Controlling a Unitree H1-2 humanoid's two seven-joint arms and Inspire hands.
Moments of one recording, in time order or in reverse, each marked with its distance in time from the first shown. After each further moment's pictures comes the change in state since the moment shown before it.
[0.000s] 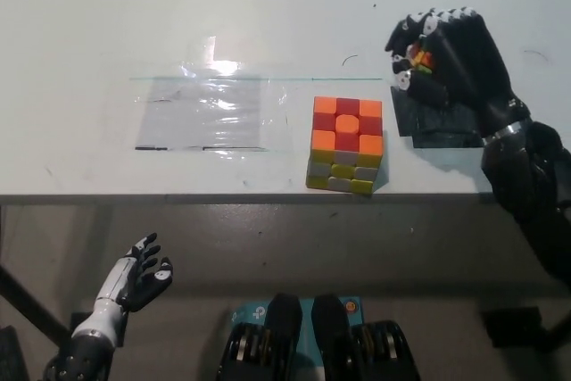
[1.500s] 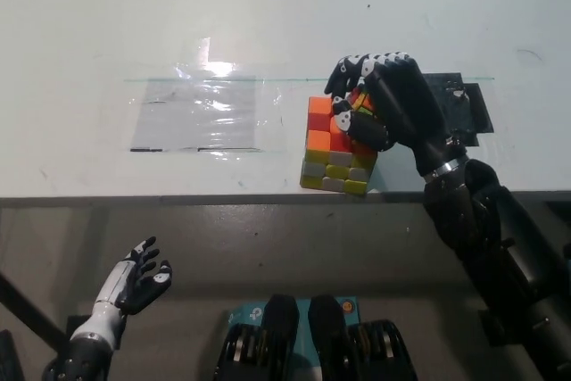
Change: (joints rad) left_arm 0.004 0.004 -0.005 0.000 0.003 0.002 0.000; right_arm 0.082 0.143 -0.010 0.000 0.003 0.018 0.057
